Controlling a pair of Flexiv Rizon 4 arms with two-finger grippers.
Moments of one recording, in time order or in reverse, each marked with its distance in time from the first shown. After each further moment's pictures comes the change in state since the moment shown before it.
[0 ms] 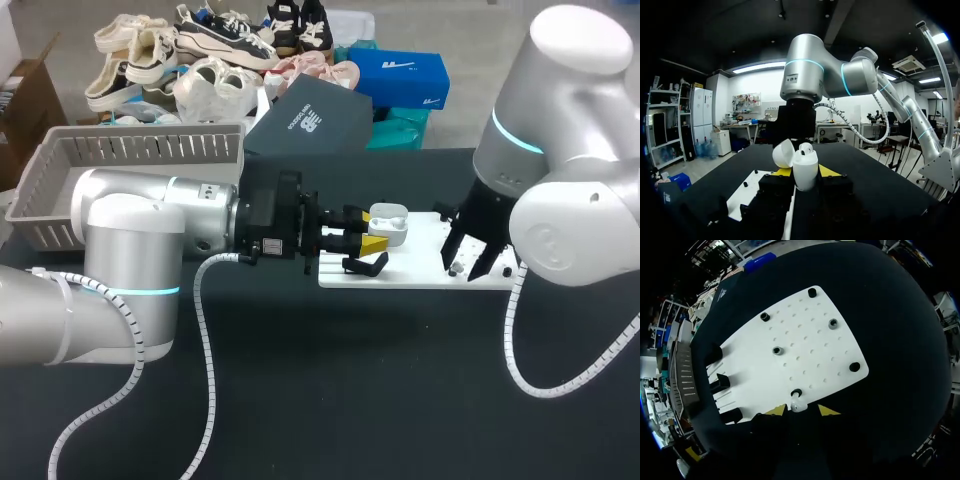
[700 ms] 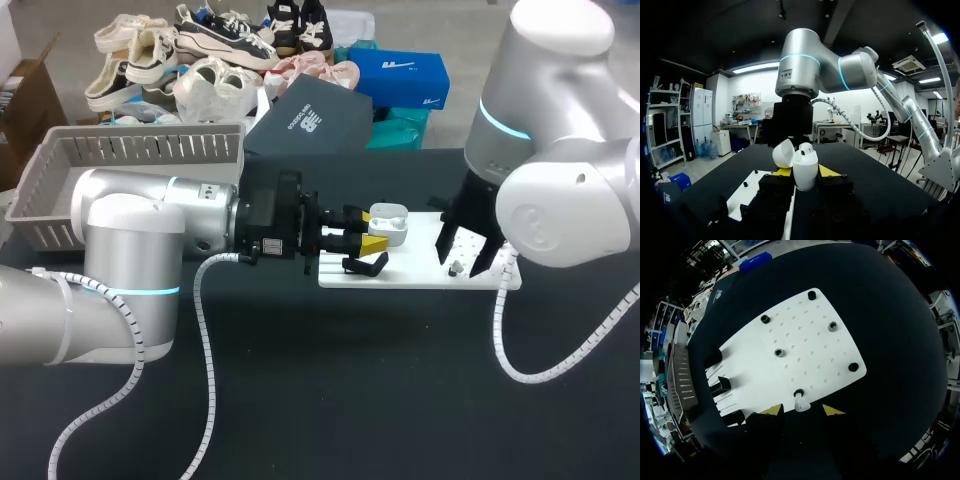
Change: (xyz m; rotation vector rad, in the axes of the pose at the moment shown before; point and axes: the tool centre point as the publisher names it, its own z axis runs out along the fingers) left arm 0.000 0.000 0.000 0.000 0.000 0.000; right arm -0.002 0.004 -0.006 0.037 0.010 0.021
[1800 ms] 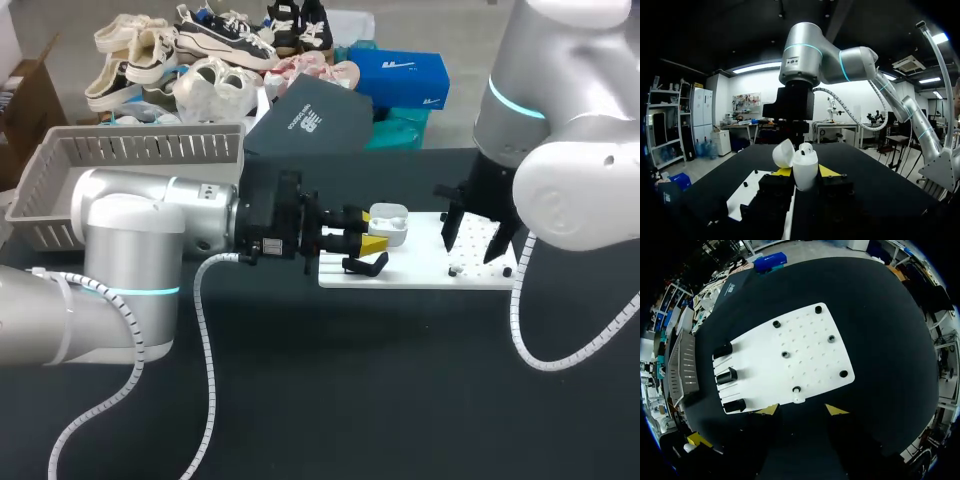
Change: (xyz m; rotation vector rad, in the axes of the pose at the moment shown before) left arm 0.000 0.000 0.000 0.000 0.000 0.000; right arm -0.001 -0.006 -0.031 0.028 -0.021 -0.124
